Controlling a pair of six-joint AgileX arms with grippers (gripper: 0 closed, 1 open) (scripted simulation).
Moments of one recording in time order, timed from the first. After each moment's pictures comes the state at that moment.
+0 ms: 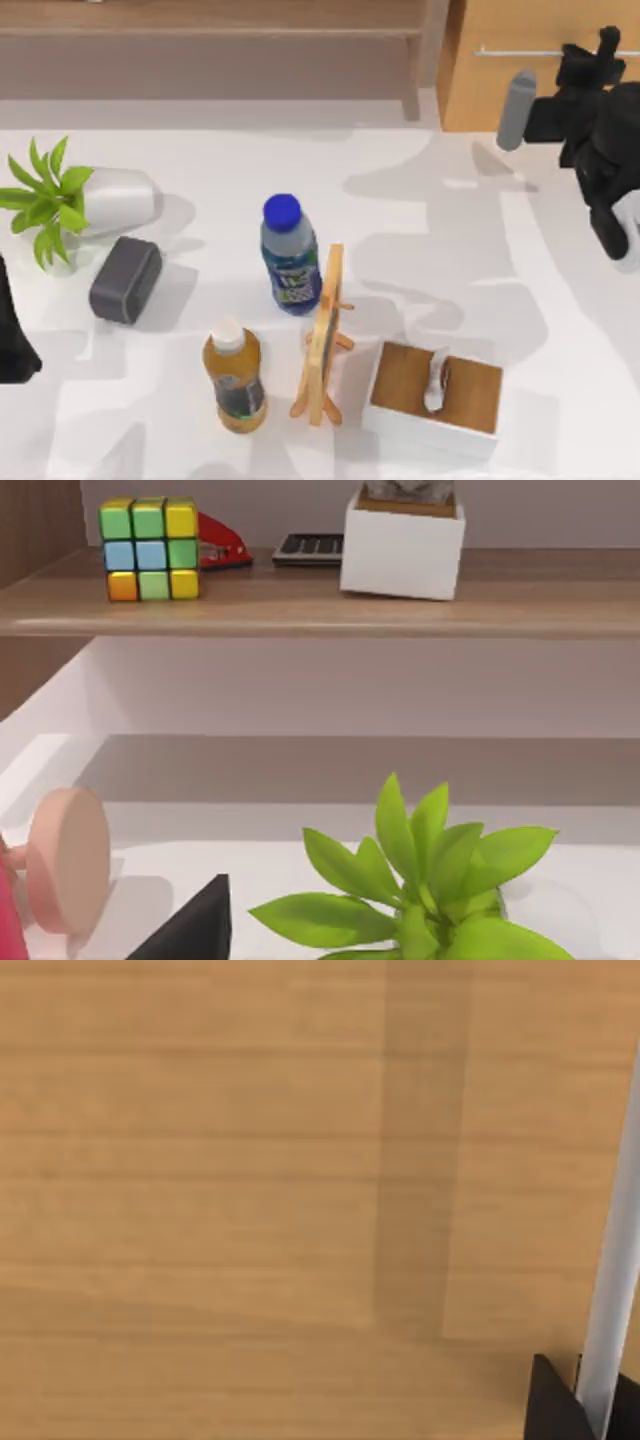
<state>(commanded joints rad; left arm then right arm) 0.00 0.00 0.00 0.00 0.00 0.00 0.16 2.30 1.10 1.19 0.20 -1.55</state>
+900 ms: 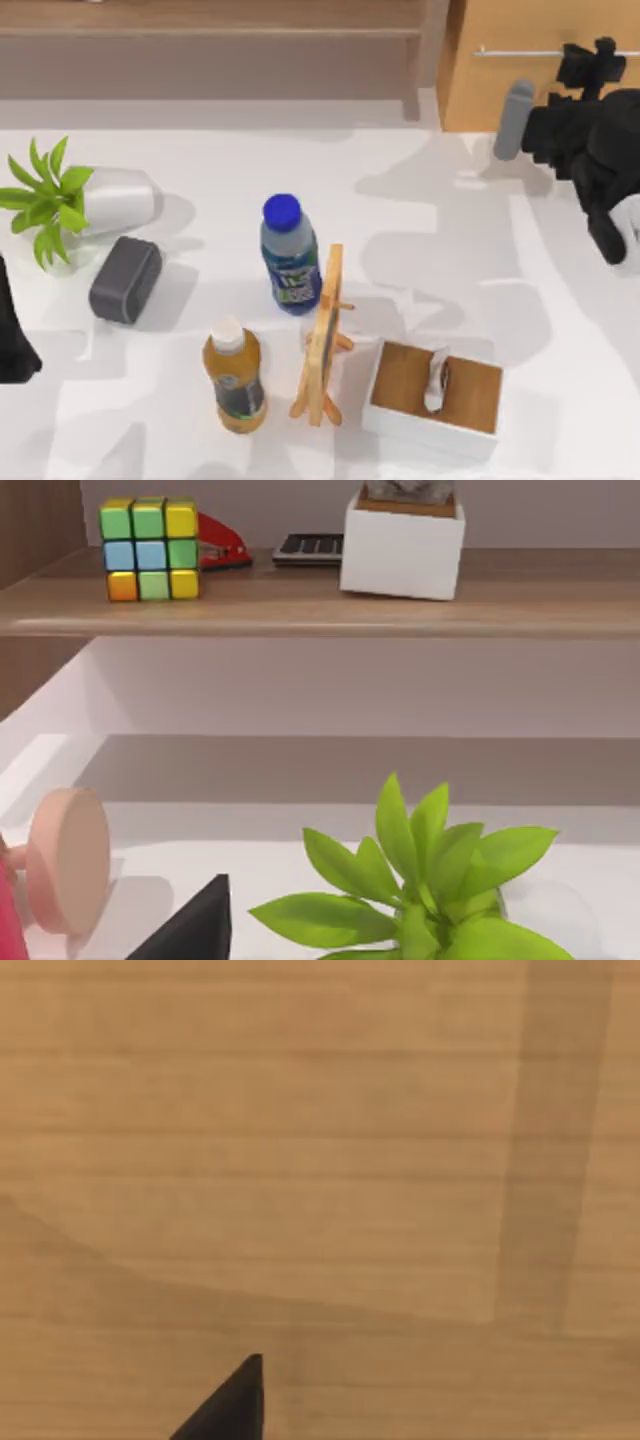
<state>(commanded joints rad) 0.00 0.00 0.00 0.00 0.00 0.00 0.16 2.30 1.10 1.19 0.20 -1.55</state>
